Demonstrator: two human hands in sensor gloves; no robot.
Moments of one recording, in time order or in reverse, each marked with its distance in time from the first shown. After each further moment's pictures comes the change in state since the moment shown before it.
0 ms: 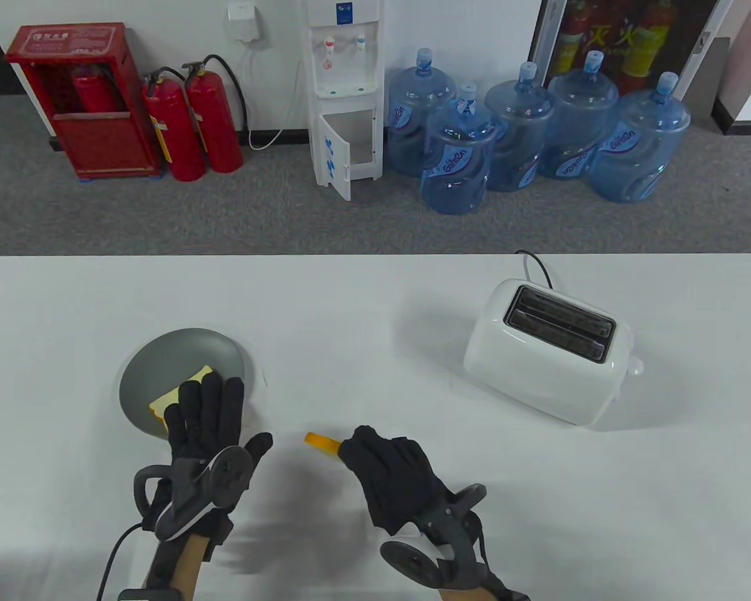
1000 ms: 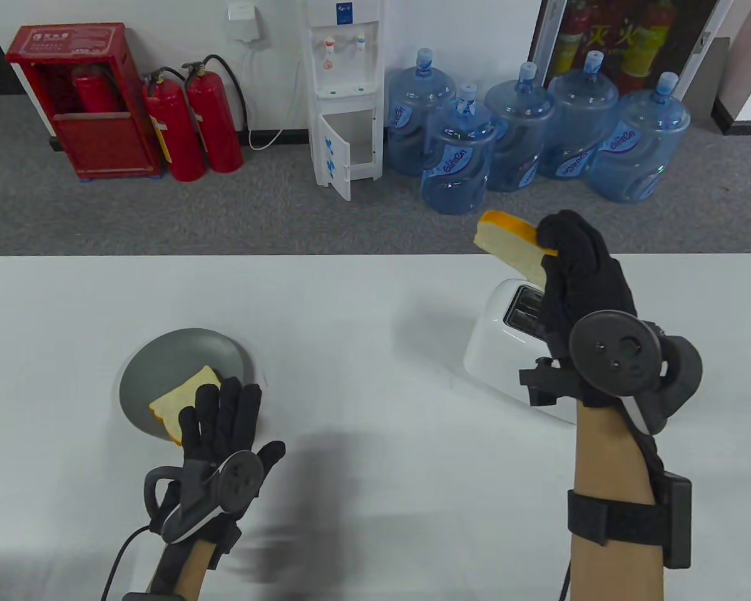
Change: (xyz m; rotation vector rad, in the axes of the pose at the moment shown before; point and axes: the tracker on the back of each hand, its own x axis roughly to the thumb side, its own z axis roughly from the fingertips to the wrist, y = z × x) left_hand 0.012 0.002 0.003 -0.030 -0.058 0.021; right_hand -0.163 -0.178 -0.149 -0.195 0.493 0.087
